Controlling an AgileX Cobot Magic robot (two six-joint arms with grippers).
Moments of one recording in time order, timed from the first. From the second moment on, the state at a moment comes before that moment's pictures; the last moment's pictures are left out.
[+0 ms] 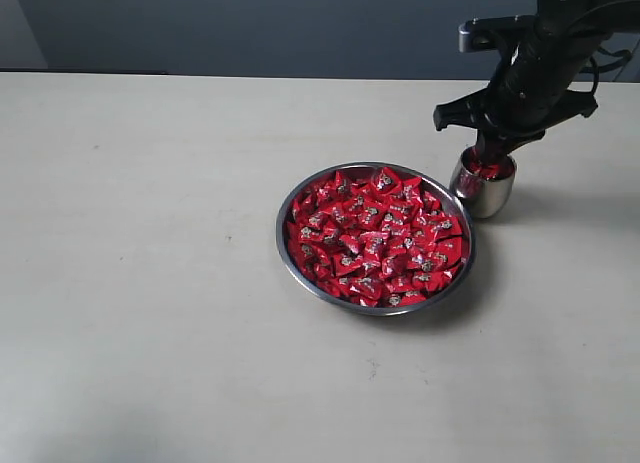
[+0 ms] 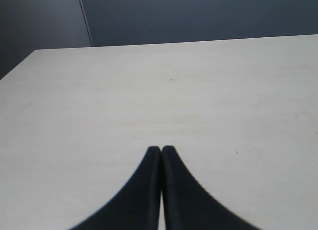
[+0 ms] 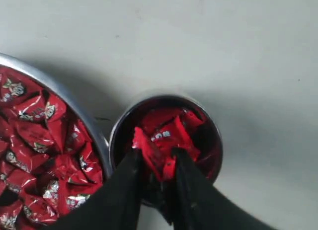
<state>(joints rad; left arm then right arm) 0.19 0.00 0.00 0.03 0.34 0.03 0.36 1.96 -1.44 -0.03 0.84 0.08</state>
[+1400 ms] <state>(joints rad) 0.19 0.00 0.00 0.03 0.34 0.03 0.36 1.98 -1.44 -0.06 0.82 0.08</state>
